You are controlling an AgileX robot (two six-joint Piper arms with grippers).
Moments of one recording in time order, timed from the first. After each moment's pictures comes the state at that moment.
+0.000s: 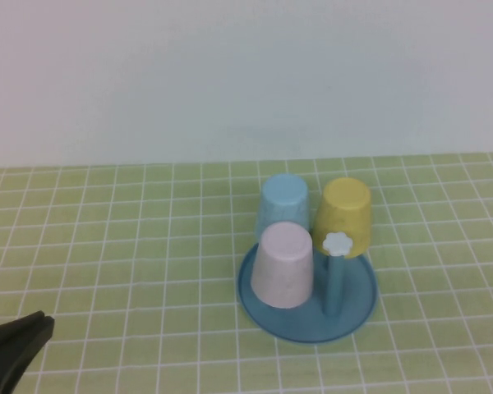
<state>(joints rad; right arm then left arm) 0.41 0.37 -0.16 -1.62 -0.02 1.43 -0.45 0.44 -0.44 -0.10 0.39 0.26</state>
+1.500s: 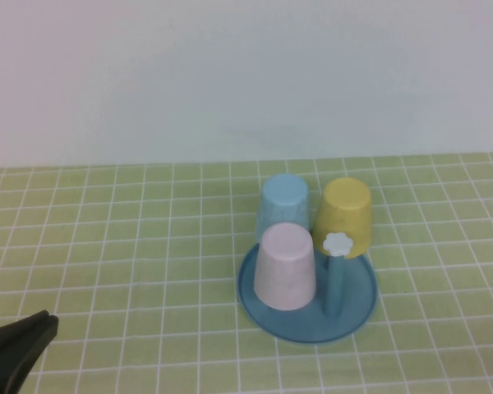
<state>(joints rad) 0.41 0.37 -0.03 -1.66 0.10 1.65 -0.45 0.44 -0.40 -0.12 0.30 0.26</state>
